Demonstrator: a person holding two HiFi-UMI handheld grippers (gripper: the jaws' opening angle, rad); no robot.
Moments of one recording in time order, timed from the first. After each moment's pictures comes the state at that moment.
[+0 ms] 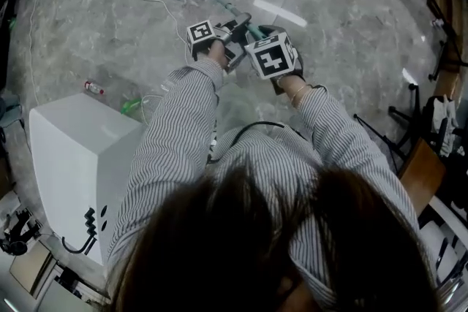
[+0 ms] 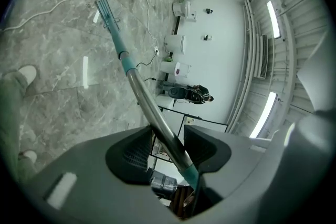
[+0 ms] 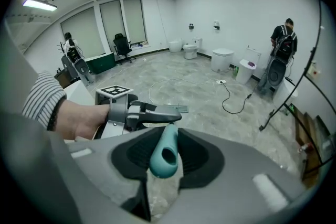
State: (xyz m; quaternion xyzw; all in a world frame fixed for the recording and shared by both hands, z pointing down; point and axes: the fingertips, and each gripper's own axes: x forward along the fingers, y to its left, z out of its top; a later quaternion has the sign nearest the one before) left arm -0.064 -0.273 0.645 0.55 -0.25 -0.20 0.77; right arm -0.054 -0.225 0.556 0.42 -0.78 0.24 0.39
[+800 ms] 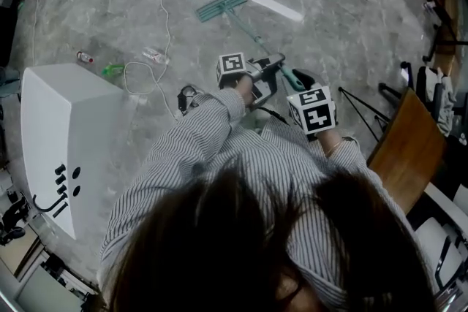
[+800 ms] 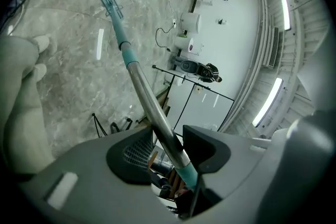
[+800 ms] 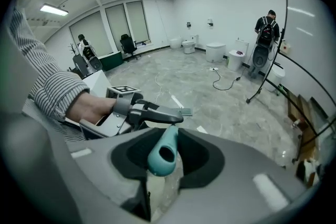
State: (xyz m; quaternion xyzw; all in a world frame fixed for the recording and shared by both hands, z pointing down) left arm 0.199 0.109 0.601 0.51 -0.19 -0.15 0.82; right arm 0.206 0.151 0.514 0.40 -0.78 0.27 0.39
